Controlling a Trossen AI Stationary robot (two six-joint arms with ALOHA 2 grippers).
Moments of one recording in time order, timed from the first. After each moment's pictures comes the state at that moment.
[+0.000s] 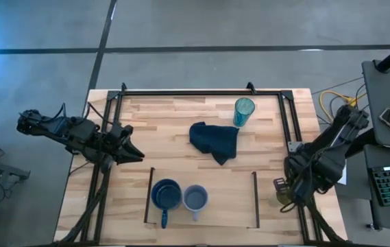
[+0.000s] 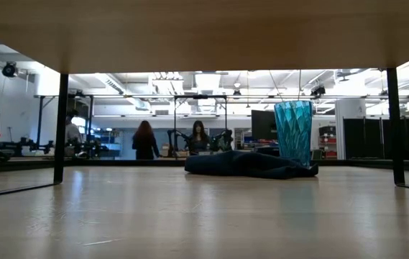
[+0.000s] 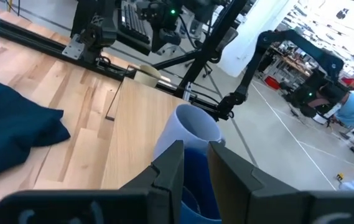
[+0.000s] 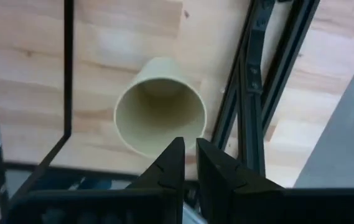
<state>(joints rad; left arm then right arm) -0.31 0.63 0.88 -0.41 -0.01 -0.54 0.87 1.29 1.30 -1.54 -0.12 2.26</state>
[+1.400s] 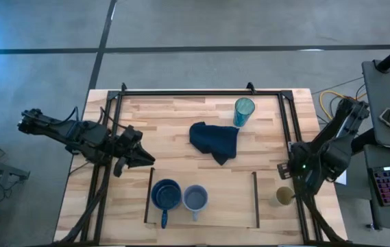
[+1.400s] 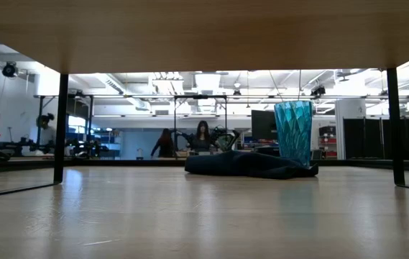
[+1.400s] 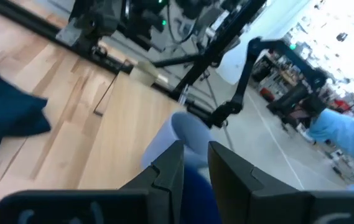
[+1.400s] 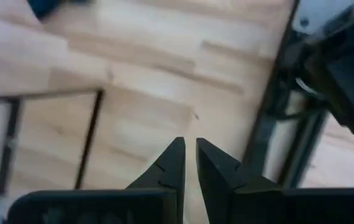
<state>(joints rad) -0.31 0.77 0.88 -0.28 -0.02 -0.68 0.93 1.07 1.09 -1.58 0.22 2.24</state>
